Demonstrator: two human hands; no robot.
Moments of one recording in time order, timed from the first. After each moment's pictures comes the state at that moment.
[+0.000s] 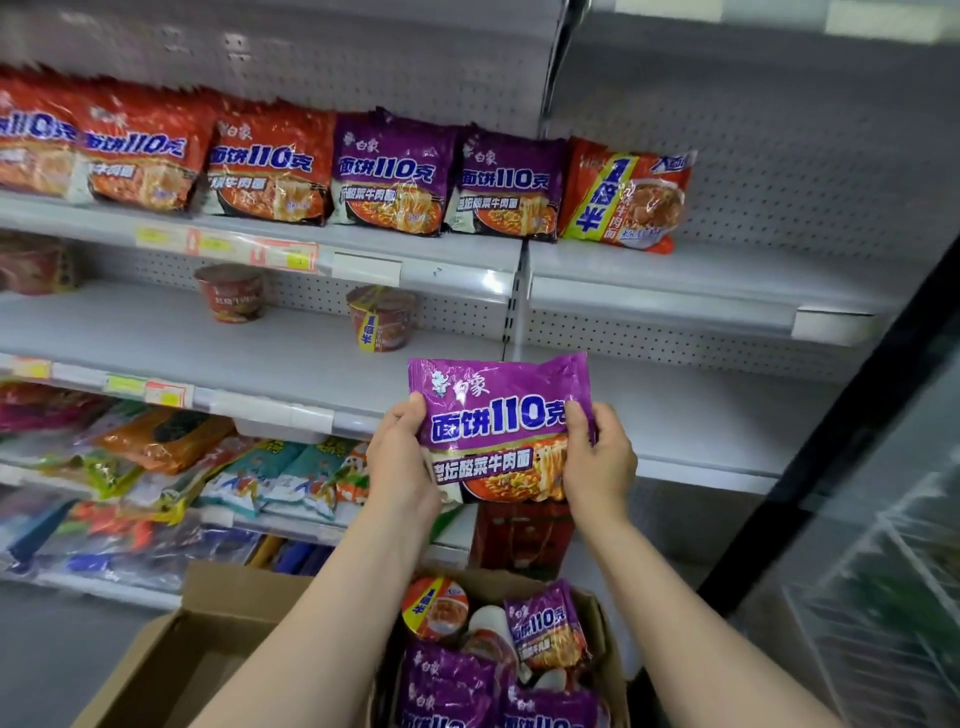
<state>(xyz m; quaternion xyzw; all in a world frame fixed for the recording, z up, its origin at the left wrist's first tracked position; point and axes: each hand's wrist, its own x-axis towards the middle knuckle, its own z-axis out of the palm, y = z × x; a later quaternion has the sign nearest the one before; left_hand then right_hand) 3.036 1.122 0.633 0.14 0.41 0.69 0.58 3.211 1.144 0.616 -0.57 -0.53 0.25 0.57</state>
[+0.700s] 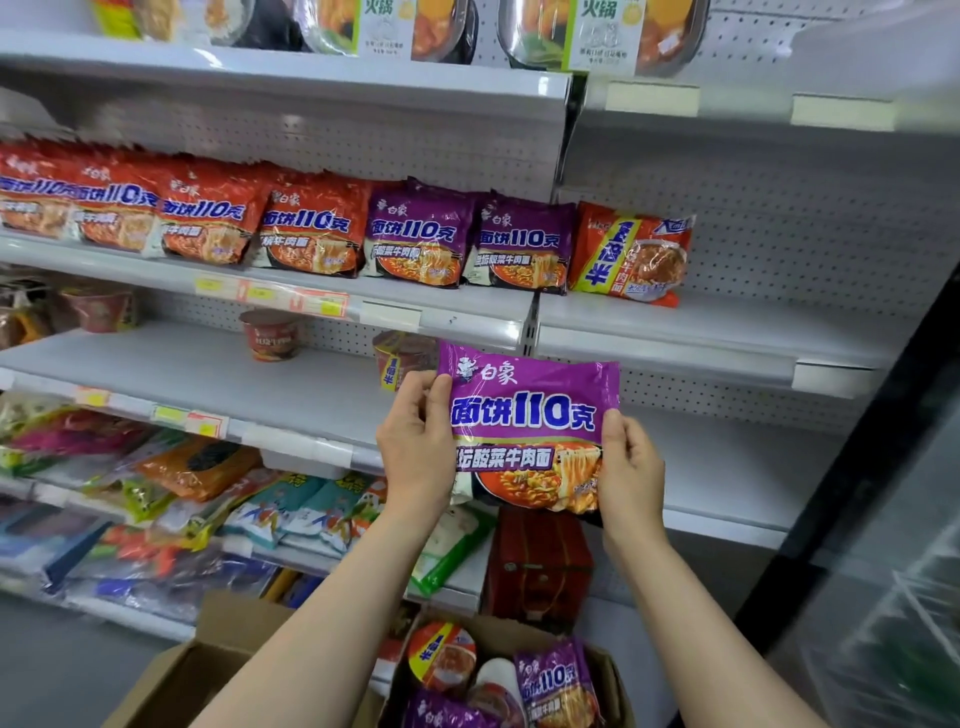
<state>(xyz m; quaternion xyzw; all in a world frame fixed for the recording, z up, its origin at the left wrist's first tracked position) 3.046 1.108 0.685 0.45 0.50 0.72 0.19 3.232 1.133 0.671 -0.48 -0.49 0.36 0.64</state>
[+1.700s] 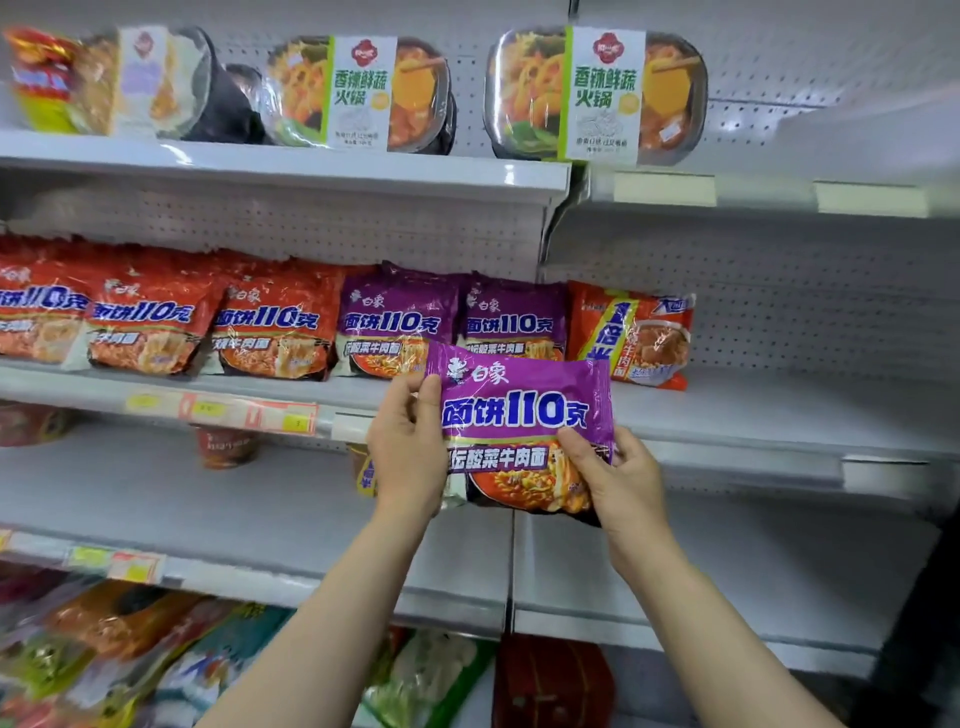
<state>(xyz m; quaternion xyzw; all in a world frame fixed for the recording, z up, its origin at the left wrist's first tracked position) 2.999 1.243 0.753 0.47 0.45 0.74 0.18 3.188 1.233 0.743 -0.39 -0.50 0.42 0.64</state>
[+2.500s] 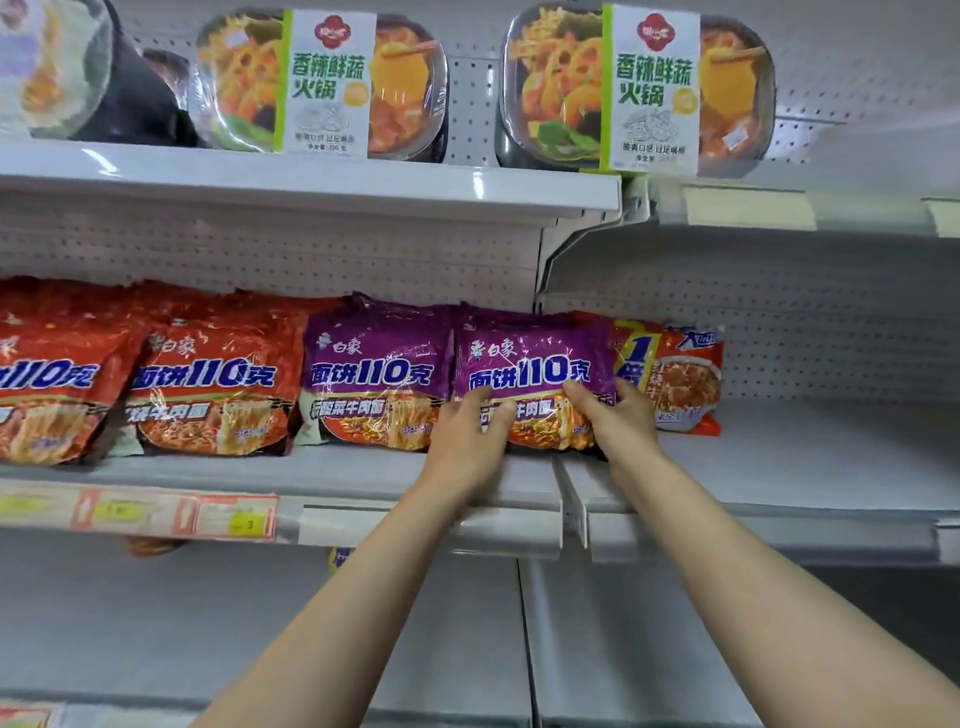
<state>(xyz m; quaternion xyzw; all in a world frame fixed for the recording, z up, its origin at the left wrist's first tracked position) 2.991 1.389 0.791 0.66 0.55 0.46 0.23 3.171 1.428 0.798 -0.49 -0.48 0.33 0.65</state>
